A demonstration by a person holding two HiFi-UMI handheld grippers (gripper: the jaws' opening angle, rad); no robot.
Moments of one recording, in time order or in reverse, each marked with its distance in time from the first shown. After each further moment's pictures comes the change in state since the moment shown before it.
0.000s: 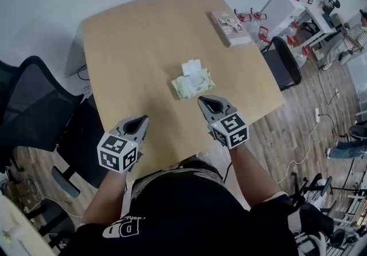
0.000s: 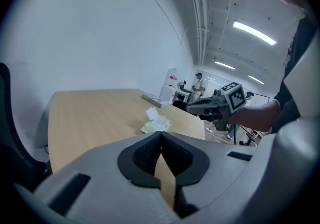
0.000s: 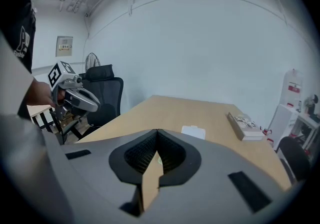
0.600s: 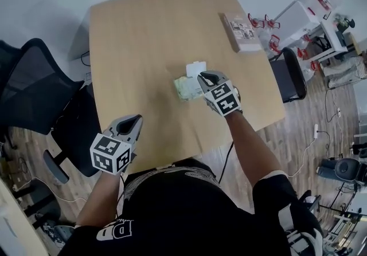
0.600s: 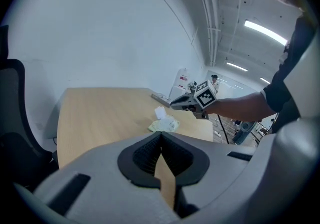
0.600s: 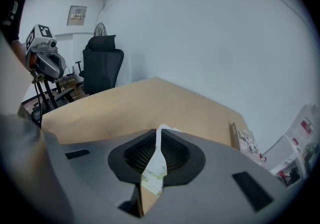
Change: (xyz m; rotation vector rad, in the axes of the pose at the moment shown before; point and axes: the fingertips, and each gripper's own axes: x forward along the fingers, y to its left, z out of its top) left arm 0.002 0.009 -0.006 -0.070 -0.006 0.113; right arm 0.103 -0.086 -0.012 -0.268 0.207 0.042
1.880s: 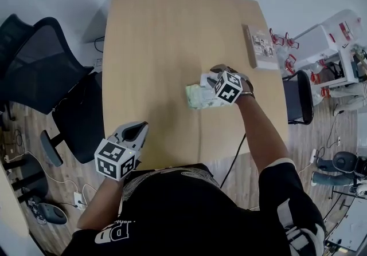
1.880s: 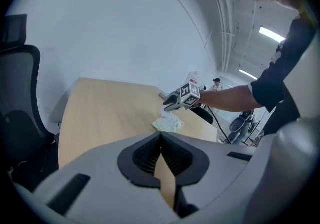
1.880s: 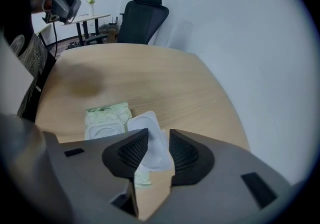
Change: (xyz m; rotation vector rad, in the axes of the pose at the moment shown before) left arm 0.000 0.002 -0.017 -0.131 -0.003 0.080; right arm 0.086 -0.028 -0.022 -0.601 0.310 0.218
